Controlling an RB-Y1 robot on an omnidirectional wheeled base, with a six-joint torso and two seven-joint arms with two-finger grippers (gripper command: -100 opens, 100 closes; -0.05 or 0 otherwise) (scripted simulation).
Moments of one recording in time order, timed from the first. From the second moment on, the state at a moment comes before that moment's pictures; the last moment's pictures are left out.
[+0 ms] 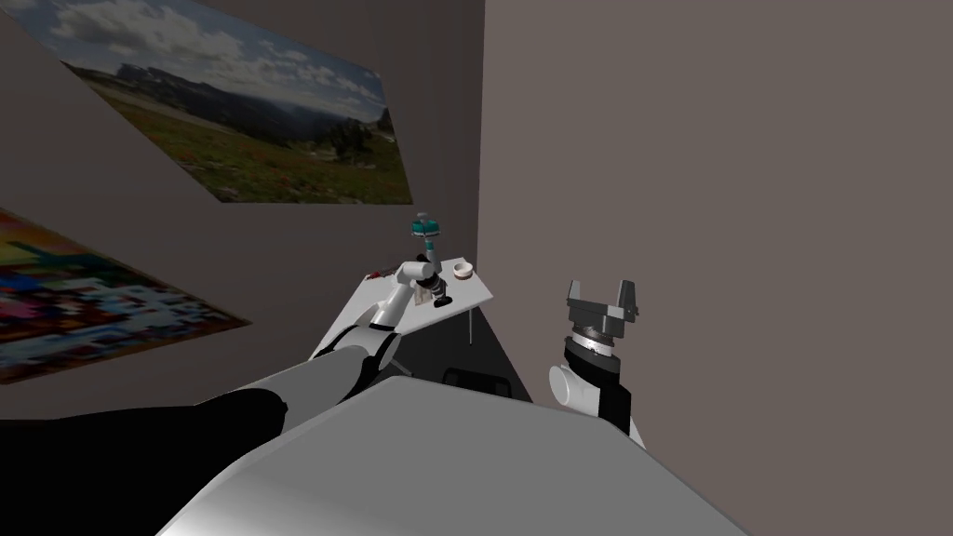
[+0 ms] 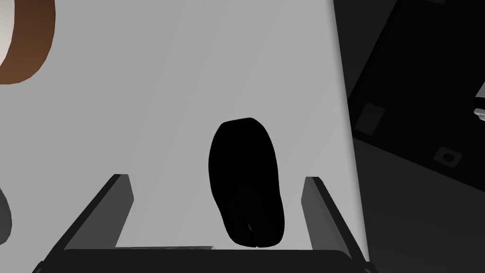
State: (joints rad) left arm -0.53 0.39 0.07 -1.47 0.56 1.60 0.41; right arm 0.47 0.01 0.03 -2.21 -0.12 -0.61 -0.17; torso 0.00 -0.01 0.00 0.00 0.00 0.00
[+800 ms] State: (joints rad) left arm -0.51 0.37 0.06 -1.36 0.56 1.67 0.43; right arm 0.47 0.01 0.03 -2.21 -0.12 -0.61 -0.17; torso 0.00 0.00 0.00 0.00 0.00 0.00
